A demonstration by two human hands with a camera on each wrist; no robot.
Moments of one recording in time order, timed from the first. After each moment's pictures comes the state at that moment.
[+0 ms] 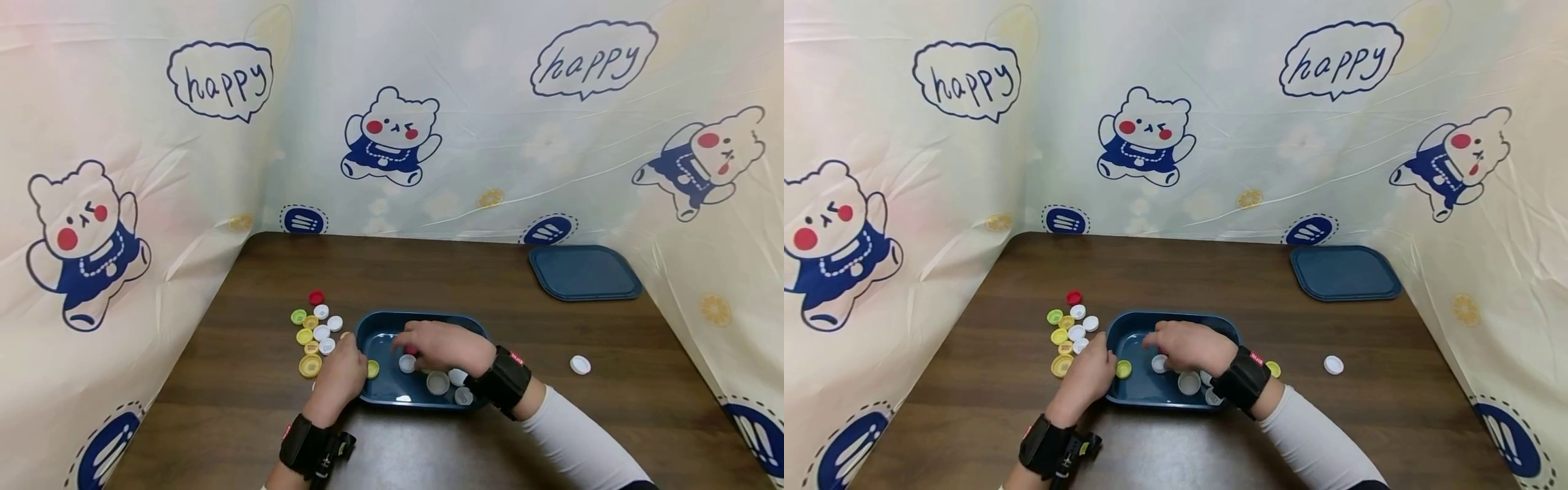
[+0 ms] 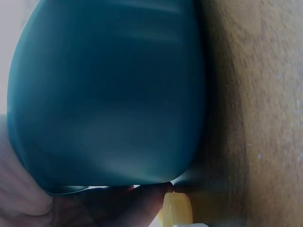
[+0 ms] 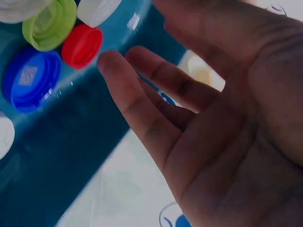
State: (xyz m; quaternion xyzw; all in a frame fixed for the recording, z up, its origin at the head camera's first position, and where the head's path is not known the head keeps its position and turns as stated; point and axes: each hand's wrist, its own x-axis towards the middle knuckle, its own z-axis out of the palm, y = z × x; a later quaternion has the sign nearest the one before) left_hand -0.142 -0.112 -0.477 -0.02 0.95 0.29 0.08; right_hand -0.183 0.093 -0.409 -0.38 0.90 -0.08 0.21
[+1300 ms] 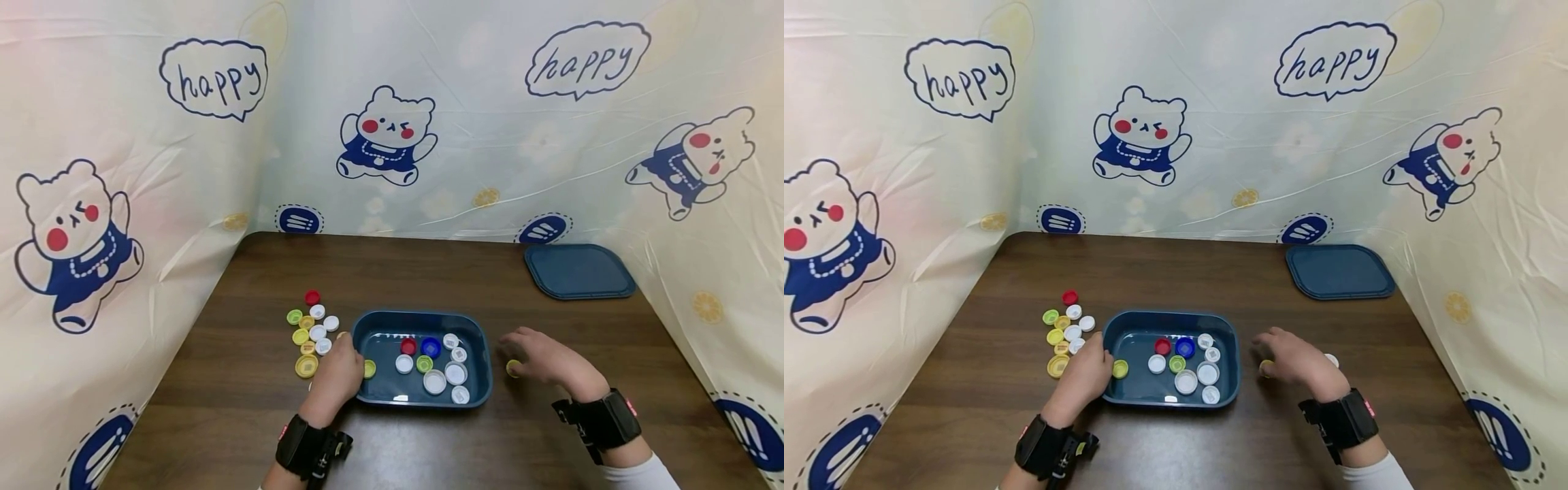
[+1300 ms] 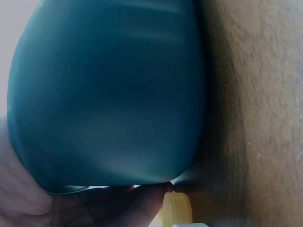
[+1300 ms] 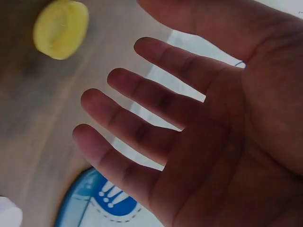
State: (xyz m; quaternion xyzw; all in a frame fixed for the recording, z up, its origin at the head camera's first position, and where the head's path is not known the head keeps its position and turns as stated) left_hand -0.143 -0.111 -0.478 -0.02 0.95 0.29 0.08; right_hand -0.155 0.254 -0.431 -0.16 0.95 -0.16 0.20
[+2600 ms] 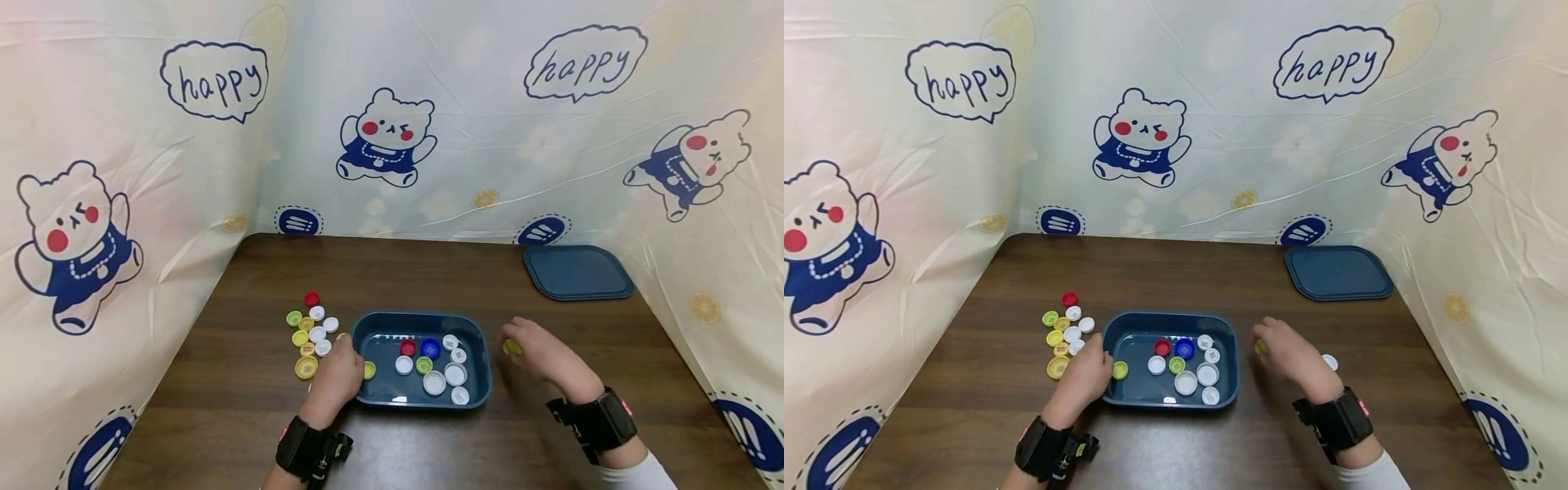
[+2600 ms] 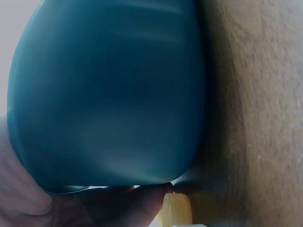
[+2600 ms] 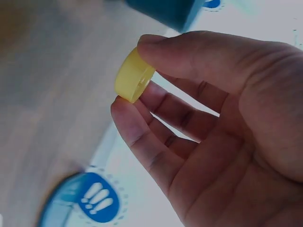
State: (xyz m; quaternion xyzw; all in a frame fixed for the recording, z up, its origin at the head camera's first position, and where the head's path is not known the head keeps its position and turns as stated) left_hand -0.143 -0.111 -0.477 -0.04 0.95 0.29 0.09; right_hand -0.155 0.242 -0.421 -0.20 0.96 -0.15 0.10
